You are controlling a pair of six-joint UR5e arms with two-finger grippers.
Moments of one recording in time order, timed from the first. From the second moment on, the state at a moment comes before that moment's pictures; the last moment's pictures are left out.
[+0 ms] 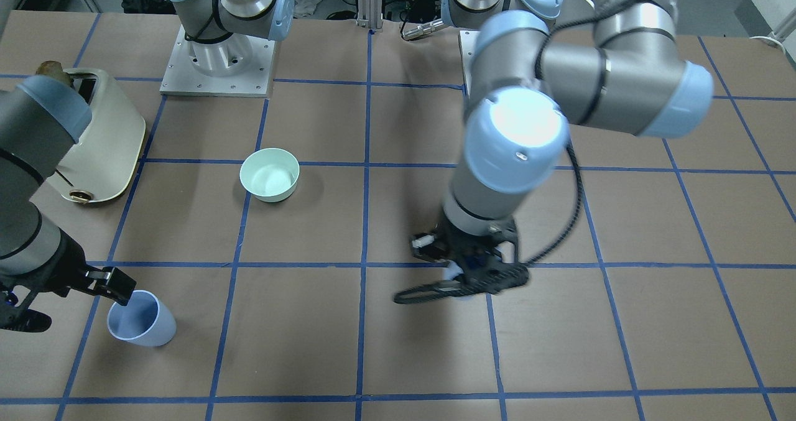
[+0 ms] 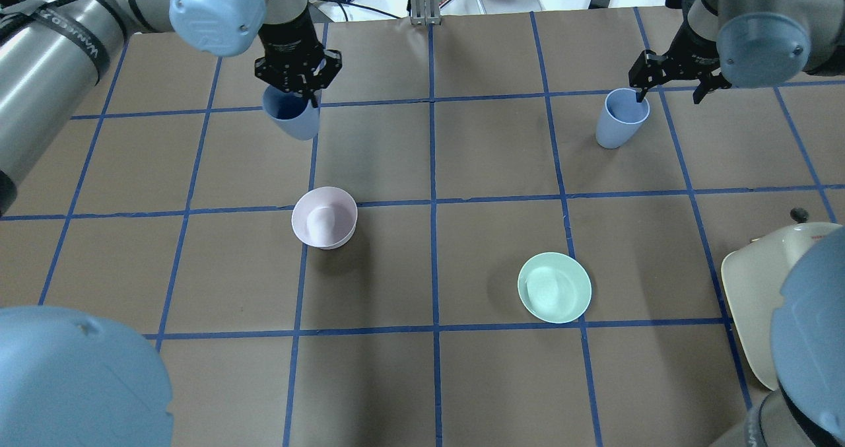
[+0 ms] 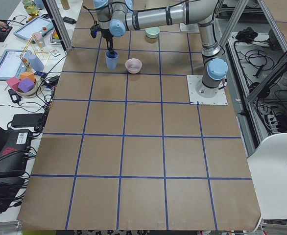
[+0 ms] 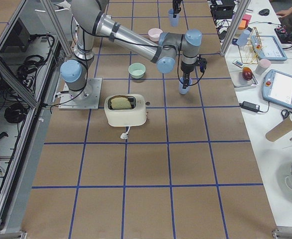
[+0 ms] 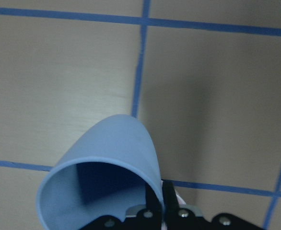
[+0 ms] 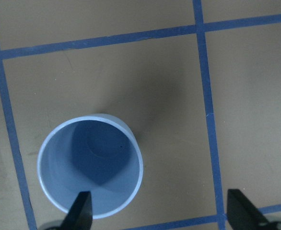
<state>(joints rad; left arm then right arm) -1.81 -2.03 -1.24 -1.49 1.54 -0.44 1.34 -1.14 1.56 -2.04 -1.60 -0.10</state>
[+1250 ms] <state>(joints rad) -2.01 -1.97 -1.56 -1.29 1.46 -0.67 1.34 -1.06 1.55 -2.04 -1.60 -0.11</state>
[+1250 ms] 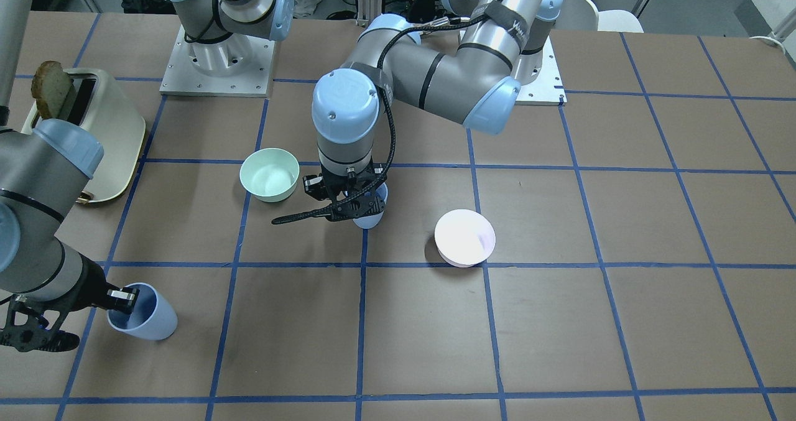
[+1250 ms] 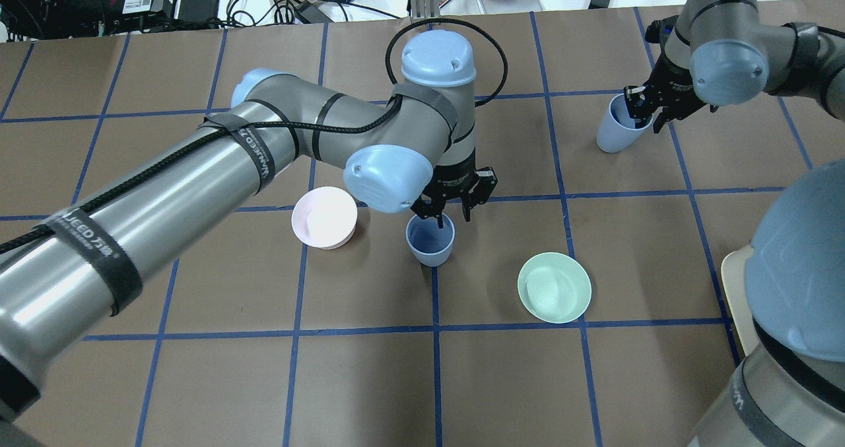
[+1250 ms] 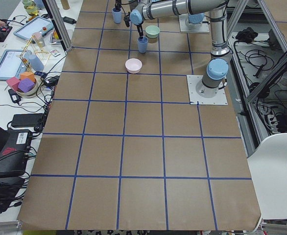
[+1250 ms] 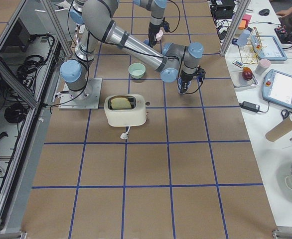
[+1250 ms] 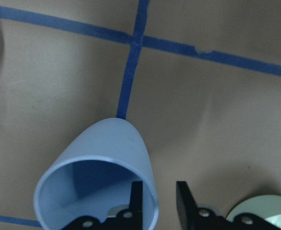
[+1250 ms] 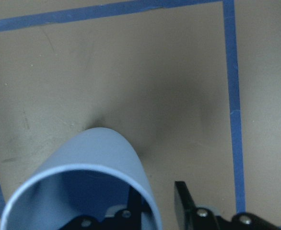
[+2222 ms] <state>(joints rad) -1.60 -1.67 -1.32 -1.66 1.48 -0.09 1.55 -1.23 1.37 -1.62 -1.50 0.22</state>
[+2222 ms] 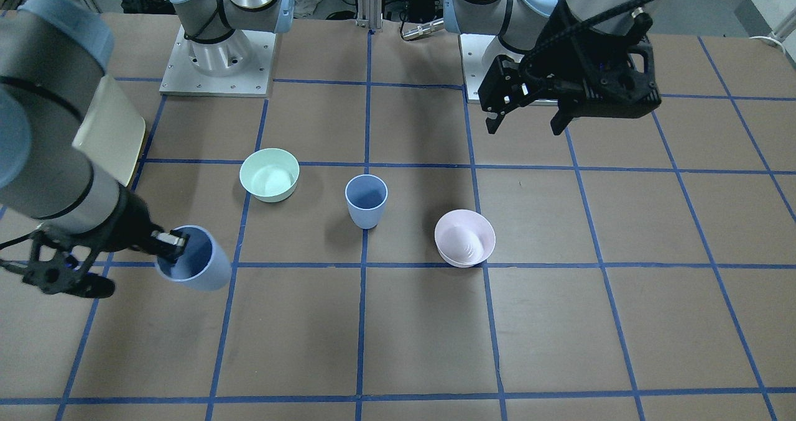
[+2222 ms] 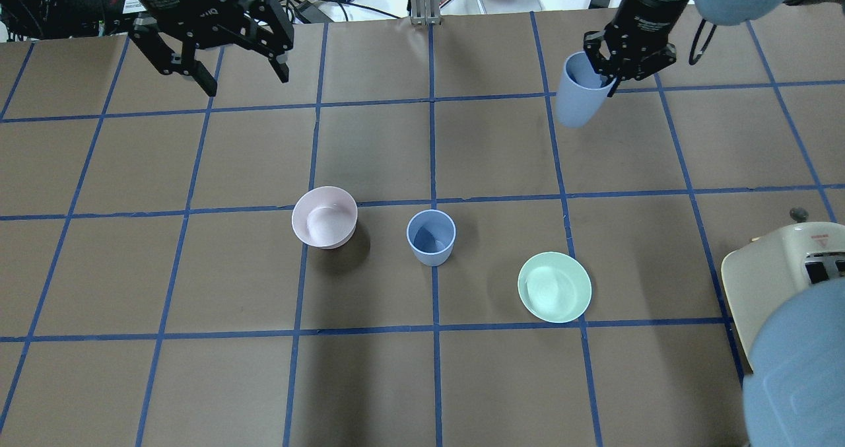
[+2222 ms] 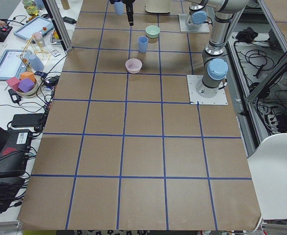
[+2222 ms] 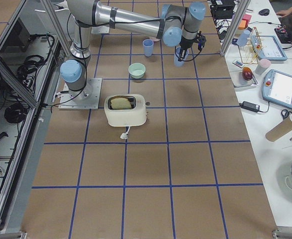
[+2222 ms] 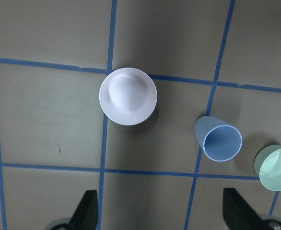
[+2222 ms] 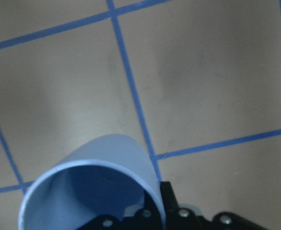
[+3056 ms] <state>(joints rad) -1.59 -1.64 -1.42 -1.62 1.57 -0.05 1.93 -1.27 1.44 -1.48 -1.41 0.65</state>
